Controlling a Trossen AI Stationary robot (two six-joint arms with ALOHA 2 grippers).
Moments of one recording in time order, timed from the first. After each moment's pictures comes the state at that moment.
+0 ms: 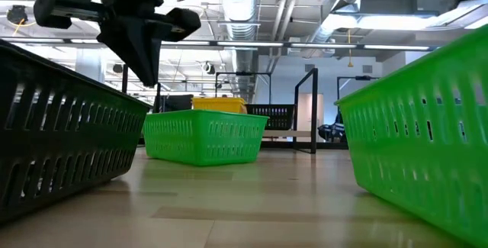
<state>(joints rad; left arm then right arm) -0.27 1.54 1.10 -0.79 -0.15 0.38 0.12 1.49 2.18 -1.41 0.44 0.42</state>
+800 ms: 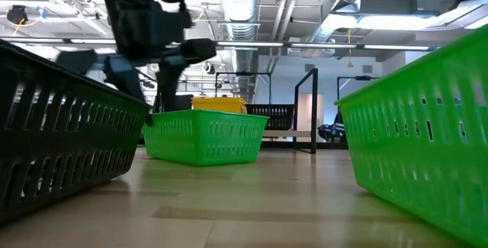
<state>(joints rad) -0.26 1.70 1.10 -0.74 -0.27 0.63 0.12 1.49 2.18 -1.35 0.42 0.51</state>
